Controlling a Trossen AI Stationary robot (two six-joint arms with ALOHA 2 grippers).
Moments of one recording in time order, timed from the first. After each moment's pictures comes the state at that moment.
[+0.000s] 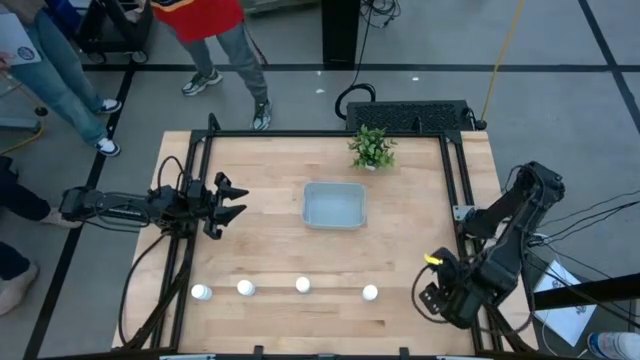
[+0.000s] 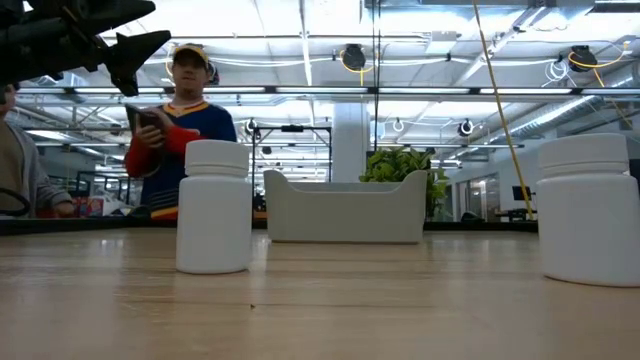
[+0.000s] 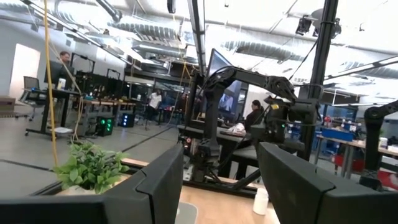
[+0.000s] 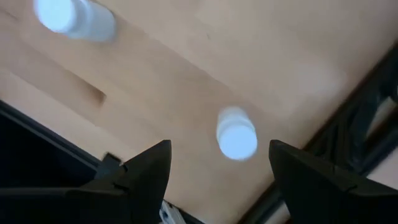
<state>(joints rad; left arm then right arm) -0.06 0.33 0.01 0.66 -0.10 -0.15 0.94 1.44 1.26 -1.36 0.08 1.95</state>
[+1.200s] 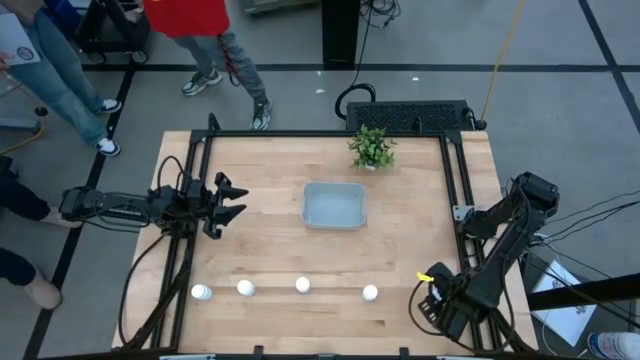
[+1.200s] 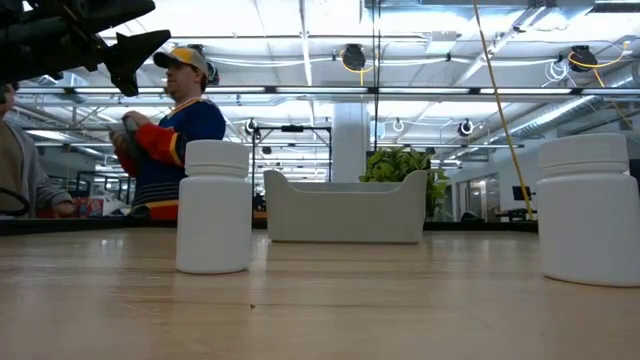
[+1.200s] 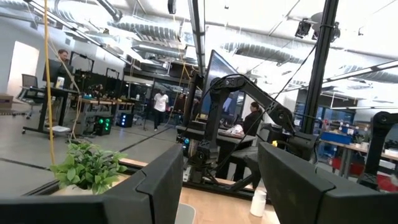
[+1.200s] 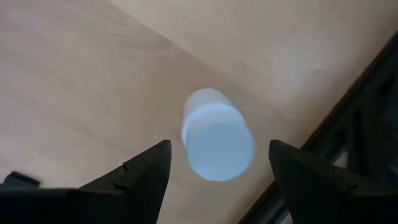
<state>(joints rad) -0.06 0.33 0.01 0.67 -0.10 -0.17 1.00 1.55 1.04 -1.13 -0.03 2.00</state>
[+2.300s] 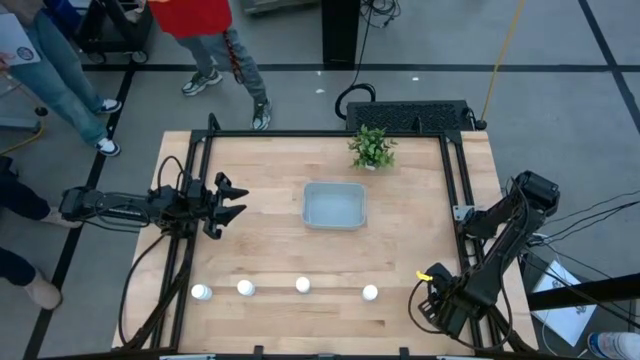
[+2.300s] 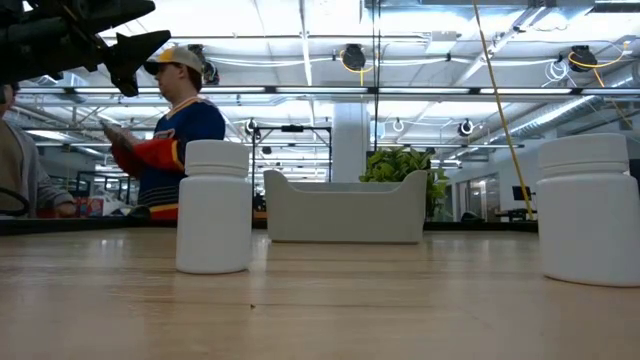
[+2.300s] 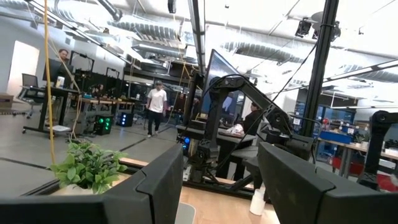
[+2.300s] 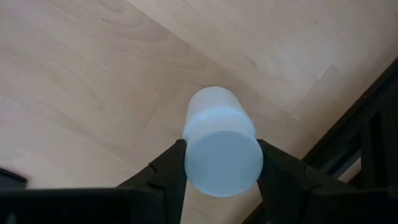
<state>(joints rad) -0.06 0.33 0.01 0.66 -0.10 -0.17 1.00 1.53 0.98 -1.06 -0.05 1.98</state>
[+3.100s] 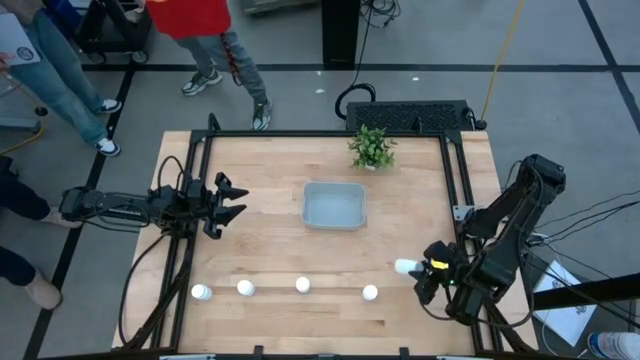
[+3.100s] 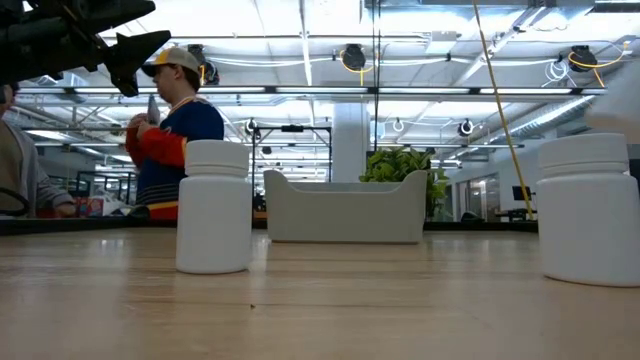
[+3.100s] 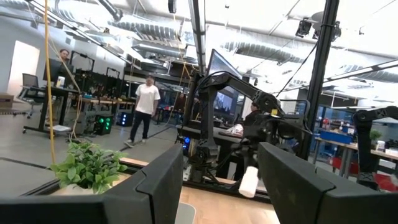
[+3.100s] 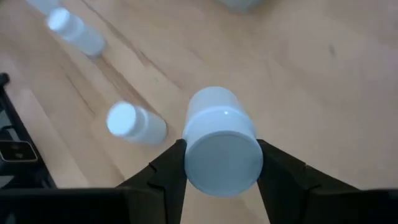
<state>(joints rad) -0.06 0.33 0.01 0.66 -0.10 -0.17 0.99 1.33 0.98 -1.08 0.65 1.79</state>
